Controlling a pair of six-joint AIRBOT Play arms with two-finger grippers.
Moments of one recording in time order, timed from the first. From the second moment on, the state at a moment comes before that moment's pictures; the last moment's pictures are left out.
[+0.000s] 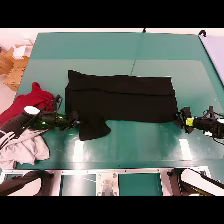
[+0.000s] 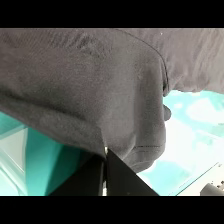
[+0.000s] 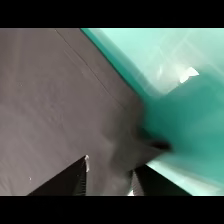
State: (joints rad) left arm -0.03 -1.22 0.55 0.54 -0.93 -1.21; right arm -0.61 -1.21 0.47 -0.68 0.79 1.41
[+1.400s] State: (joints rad) left arm -0.03 -1.07 1.10 0.91 -1.28 -1.58; right arm -0.56 -1.15 0.99 -0.98 1.19 1.59
